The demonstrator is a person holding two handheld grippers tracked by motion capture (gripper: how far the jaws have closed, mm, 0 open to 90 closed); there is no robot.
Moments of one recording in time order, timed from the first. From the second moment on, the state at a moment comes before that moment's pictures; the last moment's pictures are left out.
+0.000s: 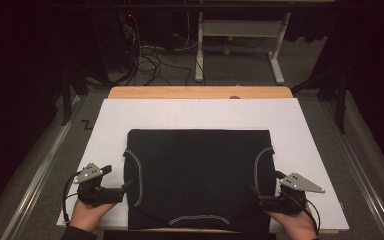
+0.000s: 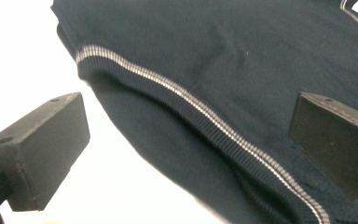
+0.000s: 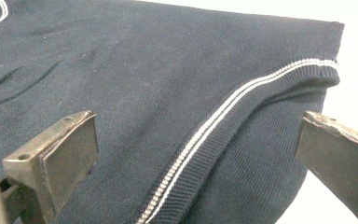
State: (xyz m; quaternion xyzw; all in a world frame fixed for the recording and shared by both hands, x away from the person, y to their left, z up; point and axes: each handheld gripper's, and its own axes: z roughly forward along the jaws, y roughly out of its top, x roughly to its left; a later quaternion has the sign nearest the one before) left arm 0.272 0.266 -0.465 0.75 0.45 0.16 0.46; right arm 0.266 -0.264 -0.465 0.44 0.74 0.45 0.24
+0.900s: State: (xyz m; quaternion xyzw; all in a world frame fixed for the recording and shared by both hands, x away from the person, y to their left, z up) left arm 0.332 0.256 -0.440 0.74 0.44 0.14 0.49; right arm 0.303 -0.185 -0.436 0.36 0.76 0.48 0.25
